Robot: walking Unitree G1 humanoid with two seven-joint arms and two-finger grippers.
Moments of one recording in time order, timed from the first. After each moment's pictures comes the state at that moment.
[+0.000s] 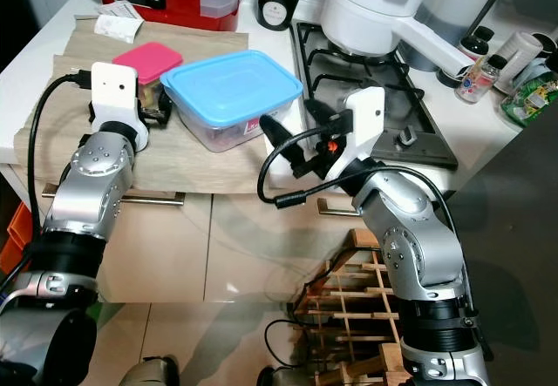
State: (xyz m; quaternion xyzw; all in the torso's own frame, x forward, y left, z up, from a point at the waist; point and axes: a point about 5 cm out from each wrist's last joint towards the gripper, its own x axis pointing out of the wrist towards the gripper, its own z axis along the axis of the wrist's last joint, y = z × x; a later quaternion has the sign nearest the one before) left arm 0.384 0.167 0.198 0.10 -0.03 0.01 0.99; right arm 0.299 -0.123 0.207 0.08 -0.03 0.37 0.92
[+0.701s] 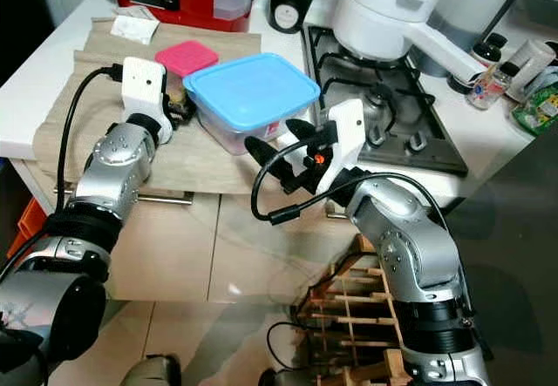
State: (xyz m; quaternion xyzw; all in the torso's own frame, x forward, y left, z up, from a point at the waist) left arm 0.396 0.148 0.193 0.06 -0.06 -0.09 0.99; right arm 0.296 -0.119 0.199 0.09 0.00 0.40 0.91
